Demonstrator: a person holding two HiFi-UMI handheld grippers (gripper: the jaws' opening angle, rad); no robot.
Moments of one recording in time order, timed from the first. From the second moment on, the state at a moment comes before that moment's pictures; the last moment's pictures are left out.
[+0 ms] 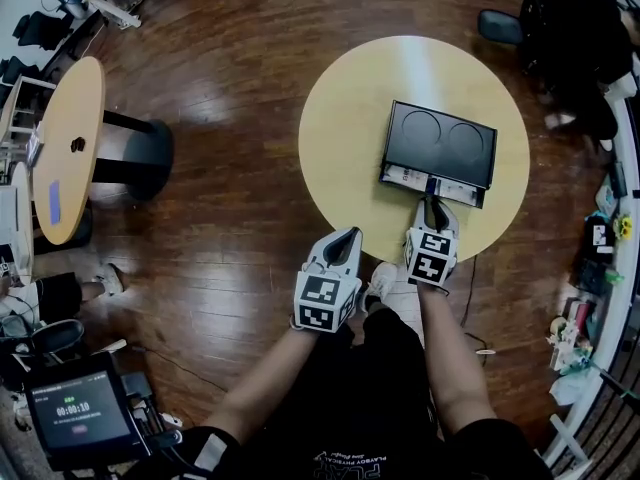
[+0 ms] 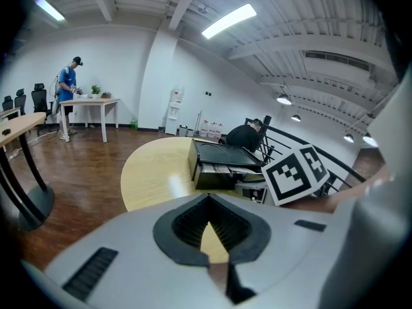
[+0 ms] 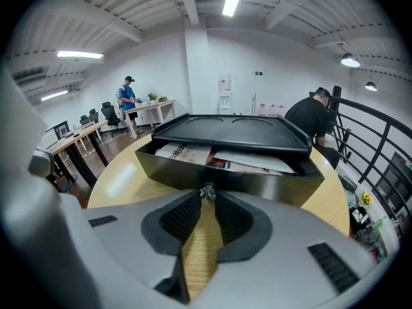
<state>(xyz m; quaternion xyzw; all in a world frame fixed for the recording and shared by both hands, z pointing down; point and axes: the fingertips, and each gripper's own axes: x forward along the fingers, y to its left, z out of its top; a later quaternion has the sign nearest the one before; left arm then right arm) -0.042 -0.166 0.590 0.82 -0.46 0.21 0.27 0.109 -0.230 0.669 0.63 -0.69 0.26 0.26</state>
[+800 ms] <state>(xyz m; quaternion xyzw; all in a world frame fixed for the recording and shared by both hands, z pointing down) -0.072 -0.181 0.596 0.79 -0.51 0.21 0.27 0.119 -0.268 0.672 0.63 -0.68 0.27 0.25</state>
